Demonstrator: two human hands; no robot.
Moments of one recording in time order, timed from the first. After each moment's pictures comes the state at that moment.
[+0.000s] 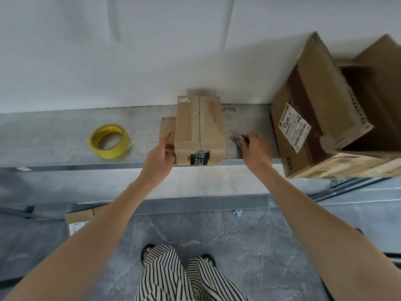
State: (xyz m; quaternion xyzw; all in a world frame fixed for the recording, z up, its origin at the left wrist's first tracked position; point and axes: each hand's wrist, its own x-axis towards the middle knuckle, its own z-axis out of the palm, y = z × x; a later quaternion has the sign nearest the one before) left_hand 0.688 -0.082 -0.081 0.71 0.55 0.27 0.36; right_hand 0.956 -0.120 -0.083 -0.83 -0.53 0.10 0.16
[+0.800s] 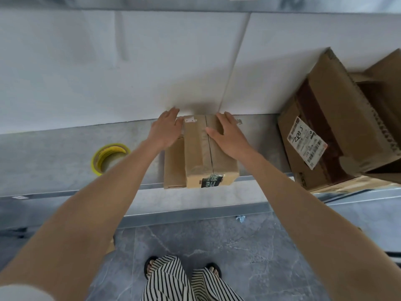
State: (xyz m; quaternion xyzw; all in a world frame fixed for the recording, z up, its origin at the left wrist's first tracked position) left_hand 0.712 0.056 -0.050 0.78 0.55 0.11 0.26; right_hand 0.893 -0.036 -0.034 -0.74 -0.58 0.26 0.22
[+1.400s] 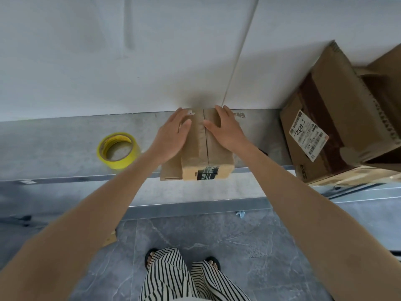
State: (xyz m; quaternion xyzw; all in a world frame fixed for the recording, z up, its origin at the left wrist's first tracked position) left_hand 0.696 -0.010 -0.033 0.78 0.48 0.24 0.33; right_hand 0.874 -0.040 -0.031 -0.74 -0.56 0.28 0.24
